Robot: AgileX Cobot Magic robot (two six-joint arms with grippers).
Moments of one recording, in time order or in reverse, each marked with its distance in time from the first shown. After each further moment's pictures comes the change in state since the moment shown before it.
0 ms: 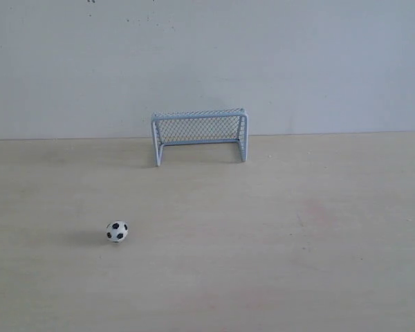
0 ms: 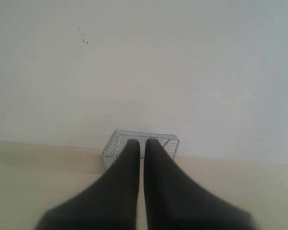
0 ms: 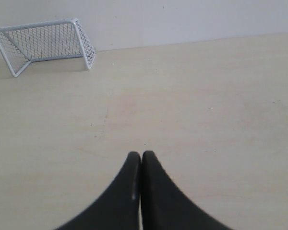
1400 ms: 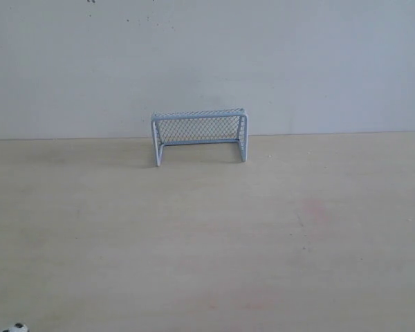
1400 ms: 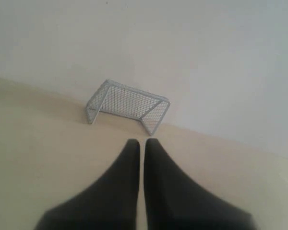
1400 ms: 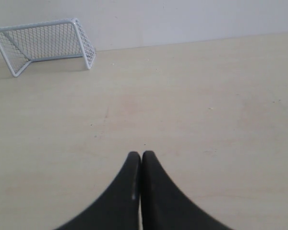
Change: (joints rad) left arm 0.022 0.000 0.245 -0.289 -0.168 0.103; right arm 0.000 0.000 0.000 0.000 0.000 0.000
